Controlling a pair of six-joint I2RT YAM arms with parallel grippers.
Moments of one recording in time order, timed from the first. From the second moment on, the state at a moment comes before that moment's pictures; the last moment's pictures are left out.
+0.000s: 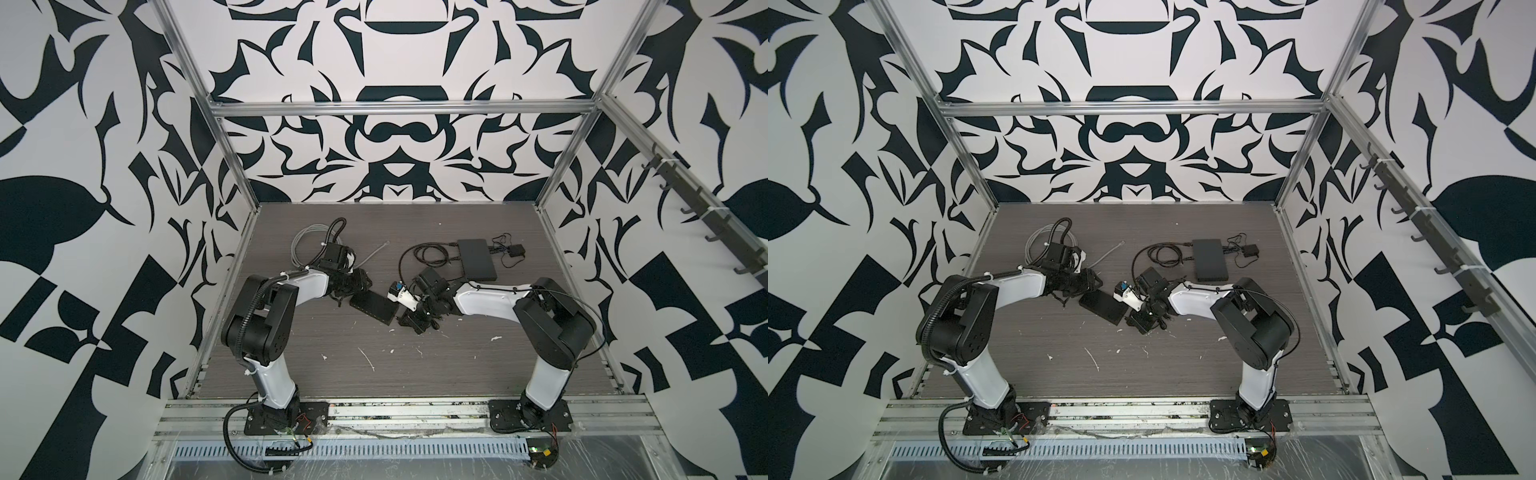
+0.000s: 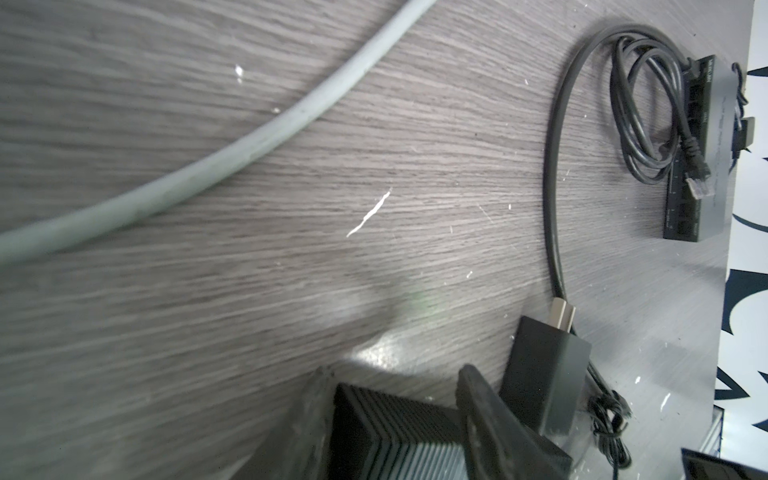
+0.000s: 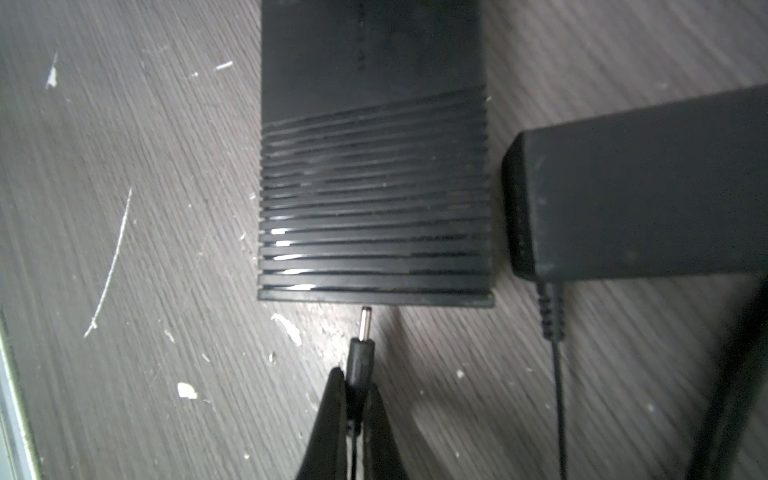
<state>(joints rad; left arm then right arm) -0.35 1.77 0.93 -0.15 0.38 -0.50 0.73 1.80 0.97 -0.28 -0.42 -0.15</state>
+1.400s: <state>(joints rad) -0.35 1.77 0.93 -0.15 0.39 -0.52 0.72 1.82 0.93 -0.18 -0.53 -0.18</state>
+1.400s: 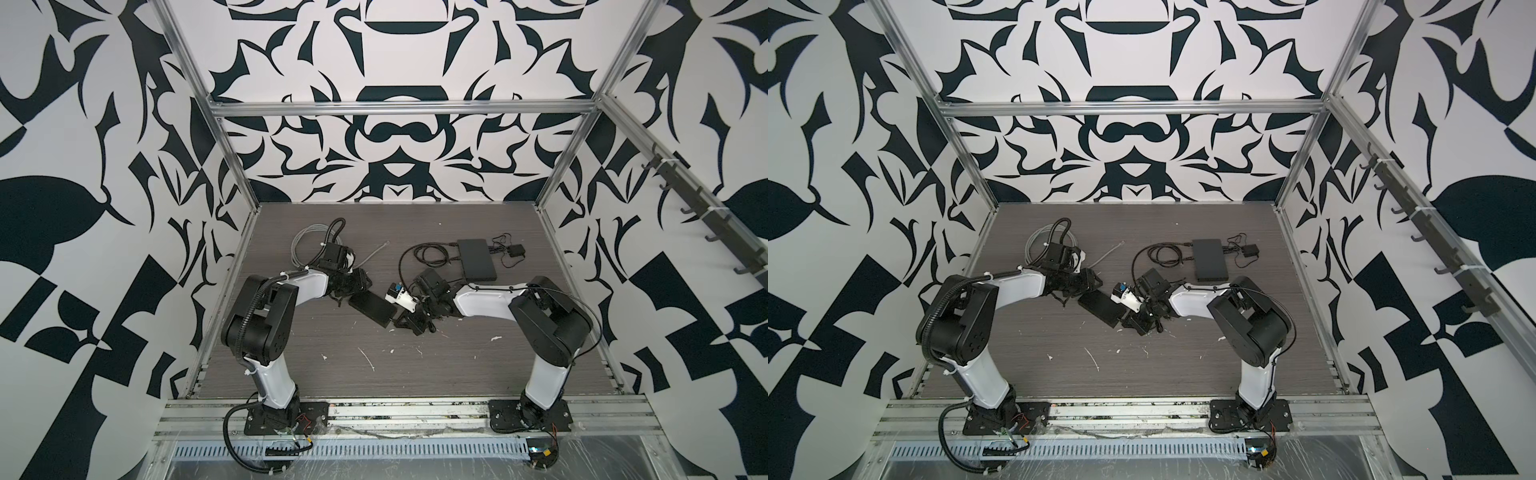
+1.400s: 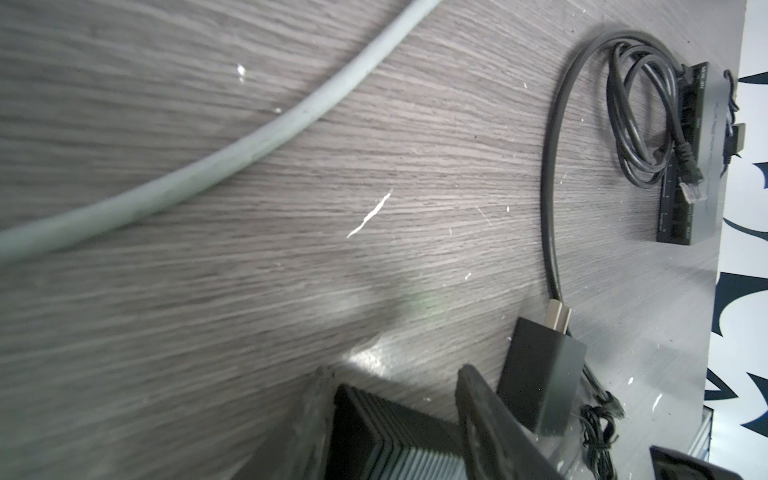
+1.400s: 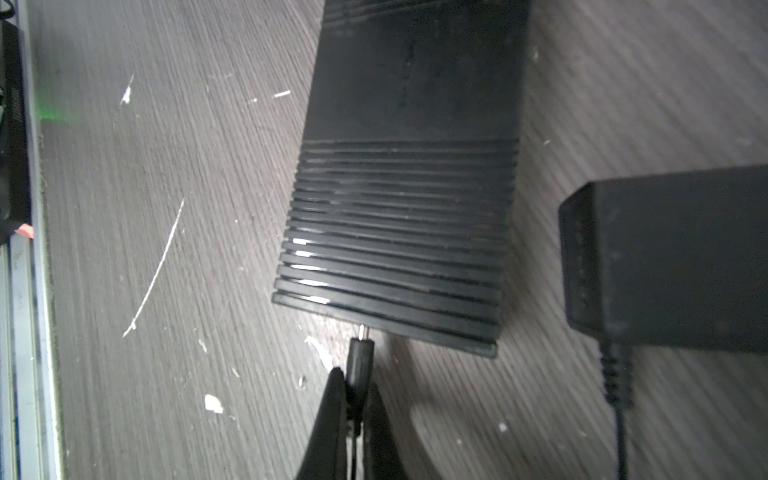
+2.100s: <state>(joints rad) -0.33 1.77 0.89 -0.06 0.43 -0.51 0.72 1.82 0.90 -0.07 -0.51 -0.12</state>
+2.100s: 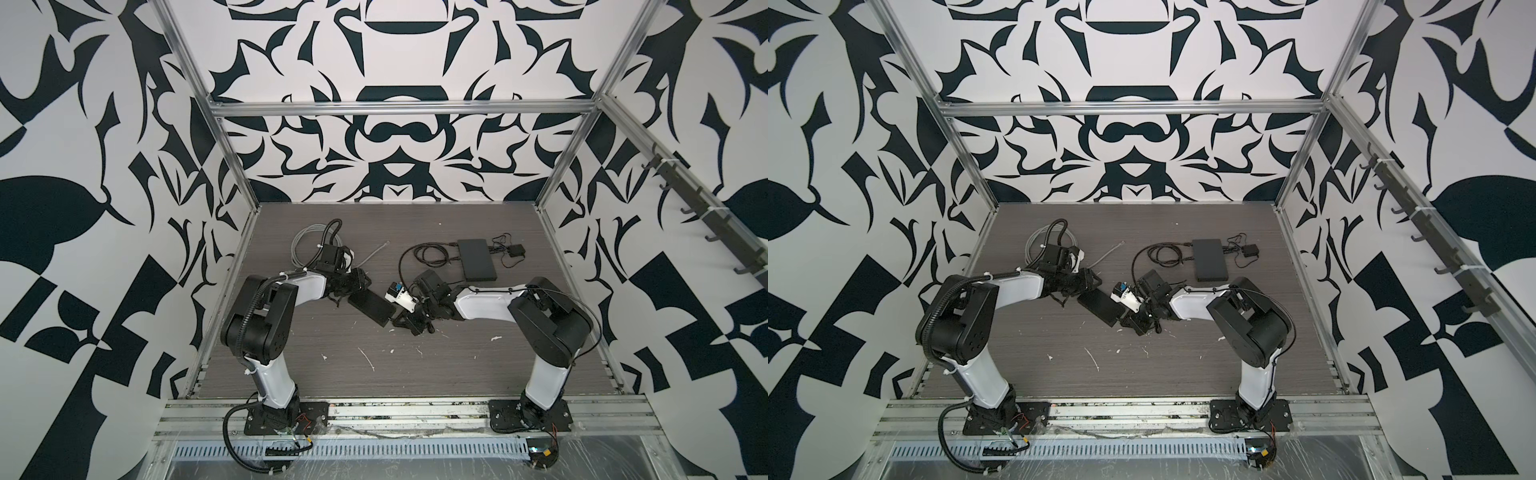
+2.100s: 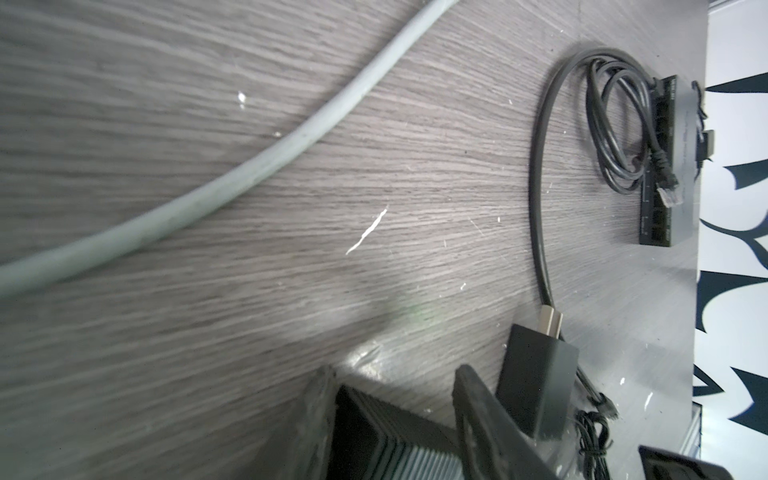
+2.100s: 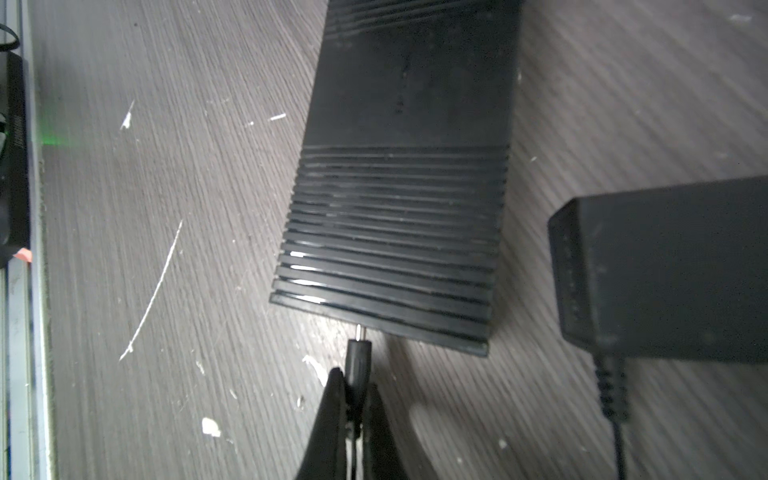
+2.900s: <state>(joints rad) -0.31 1.69 0.80 -0.06 0.40 -0.50 0.72 1.81 0.81 0.11 -0.48 -0.07</state>
